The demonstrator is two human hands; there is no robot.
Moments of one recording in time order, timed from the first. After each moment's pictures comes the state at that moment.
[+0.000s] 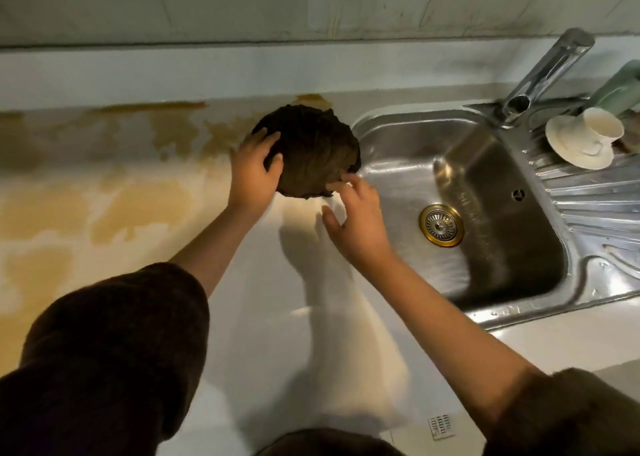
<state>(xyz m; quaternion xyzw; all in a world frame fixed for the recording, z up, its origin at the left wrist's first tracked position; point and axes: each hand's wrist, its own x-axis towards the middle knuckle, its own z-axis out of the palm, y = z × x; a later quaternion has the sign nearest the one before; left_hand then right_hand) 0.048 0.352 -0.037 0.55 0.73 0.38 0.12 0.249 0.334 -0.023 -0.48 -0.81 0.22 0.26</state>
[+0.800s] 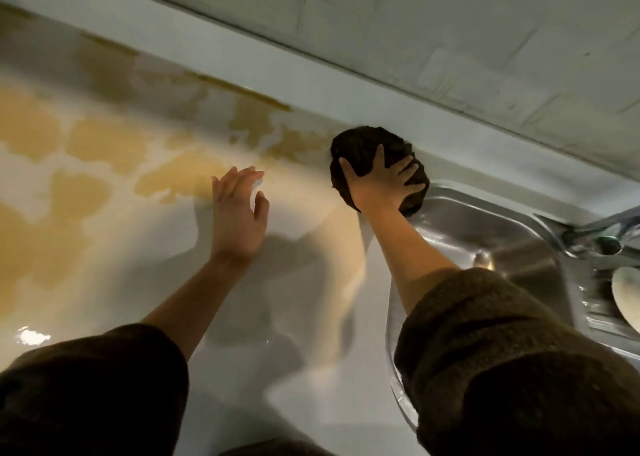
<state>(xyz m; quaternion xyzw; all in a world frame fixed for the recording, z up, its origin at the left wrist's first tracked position) 0.024 0.271 -0.067 0.36 0.83 0.42 -0.03 0.129 0.486 -0.046 -0.59 -0.81 0.07 -0.01</state>
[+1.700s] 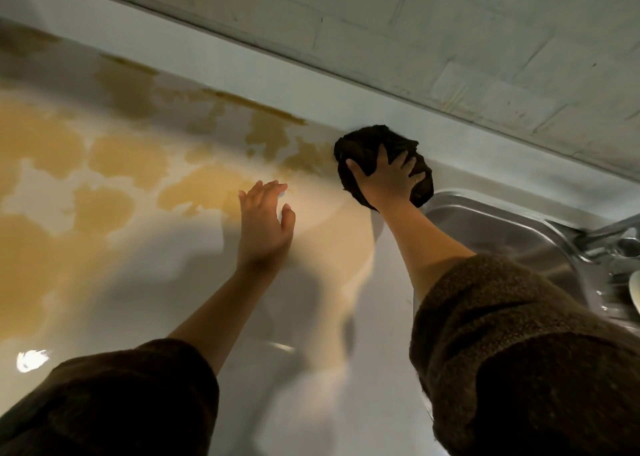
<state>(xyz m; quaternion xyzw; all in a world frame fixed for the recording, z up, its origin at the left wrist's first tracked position) 0.026 0.275 -0.067 0.36 0.81 0.46 0.01 0.106 0.502 -0.050 -0.52 -0.85 0.03 -0.02</state>
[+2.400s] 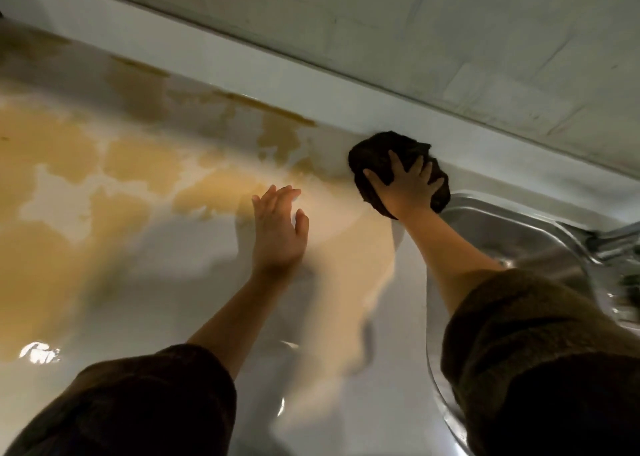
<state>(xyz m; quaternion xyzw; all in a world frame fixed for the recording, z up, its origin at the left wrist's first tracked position) 0.026 0.274 -0.067 0.35 0.81 0.46 0.03 0.123 0.502 -0.046 -0.52 -0.85 0.02 -0.04</state>
